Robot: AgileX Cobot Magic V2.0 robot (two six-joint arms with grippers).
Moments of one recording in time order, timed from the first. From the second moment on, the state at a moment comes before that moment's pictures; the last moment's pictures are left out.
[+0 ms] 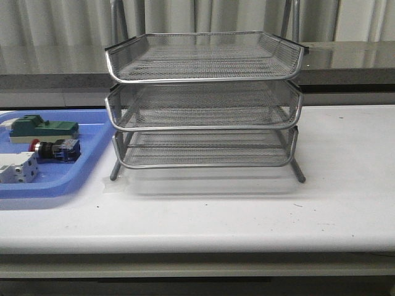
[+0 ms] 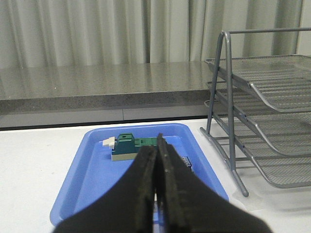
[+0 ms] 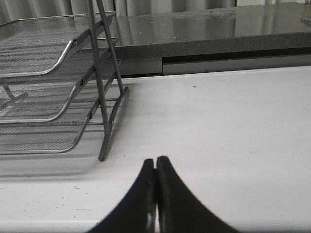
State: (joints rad) left arm -0.09 0.00 0.00 0.12 0.02 -0.11; right arm 0.02 -0.01 0.03 0.04 0.14 0.05
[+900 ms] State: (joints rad) left arm -0.09 0.00 0.00 0.12 0.02 -0.11; right arm 0.02 -0.01 0.03 0.04 0.07 0.05
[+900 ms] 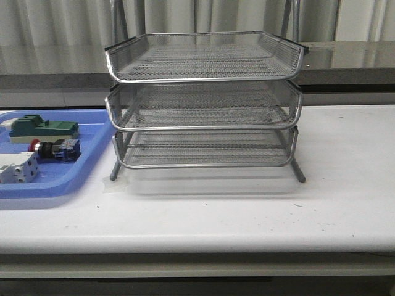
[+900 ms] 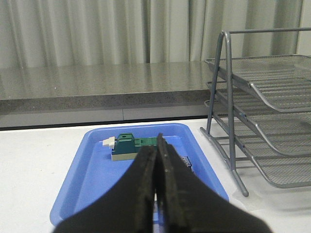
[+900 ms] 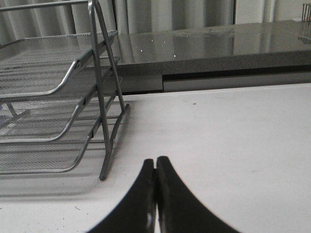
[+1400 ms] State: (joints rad) left arm -0.09 0.00 0.00 0.12 0.02 -0.11; right arm 0.02 0.22 -0.31 0.11 0.44 0.05
